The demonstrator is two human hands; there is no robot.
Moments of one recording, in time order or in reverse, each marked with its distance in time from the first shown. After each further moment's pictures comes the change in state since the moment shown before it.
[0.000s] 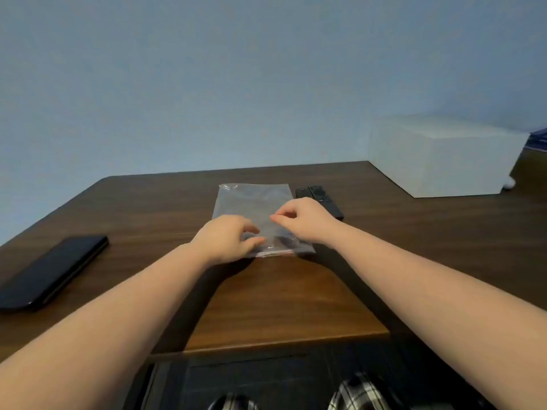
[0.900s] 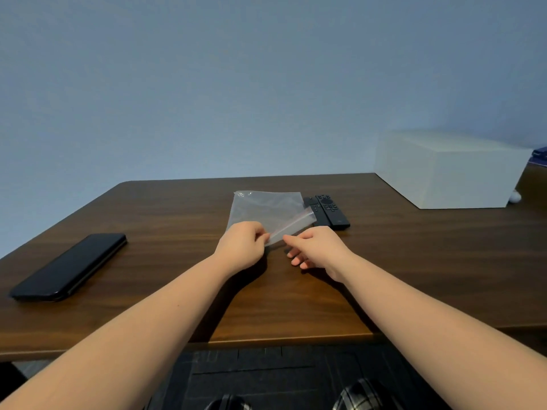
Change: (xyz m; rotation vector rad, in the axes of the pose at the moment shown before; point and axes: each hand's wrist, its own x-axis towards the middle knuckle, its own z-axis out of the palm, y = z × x) left_hand -0.009 0.016 0.013 -0.273 0.186 -0.227; right_hand -0.035 -0.002 0.023 0.576 0.046 0.401
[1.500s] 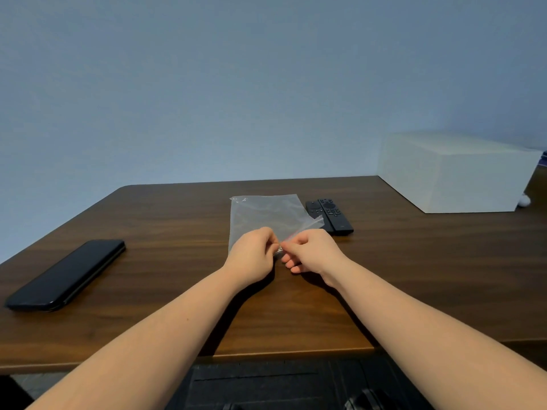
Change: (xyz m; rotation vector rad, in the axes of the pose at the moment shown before) left_hand 0.000 0.007 0.016 -0.019 0.030 0.092; right_hand 0.009 -0.001 0.010 0.098 -0.027 -0.007
